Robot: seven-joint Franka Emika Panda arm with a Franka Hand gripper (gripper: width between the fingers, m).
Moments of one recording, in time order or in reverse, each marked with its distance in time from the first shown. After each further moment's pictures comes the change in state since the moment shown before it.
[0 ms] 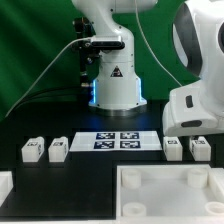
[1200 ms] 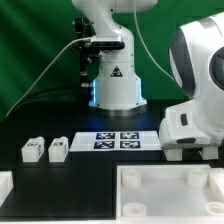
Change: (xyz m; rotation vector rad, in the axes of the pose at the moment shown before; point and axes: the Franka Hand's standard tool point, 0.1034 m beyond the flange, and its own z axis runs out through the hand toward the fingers) arm 0.007 0.006 0.030 -0.002 -0.022 -0.013
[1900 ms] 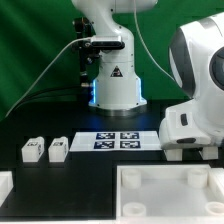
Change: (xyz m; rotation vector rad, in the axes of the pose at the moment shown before) arm 0.000 0.000 0.000 0.000 0.000 0.000
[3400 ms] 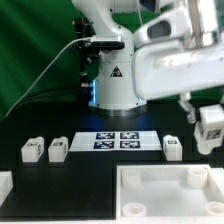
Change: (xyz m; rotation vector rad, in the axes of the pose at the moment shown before) arm 0.028 0.019 -0.246 -0.021 1.145 -0.211
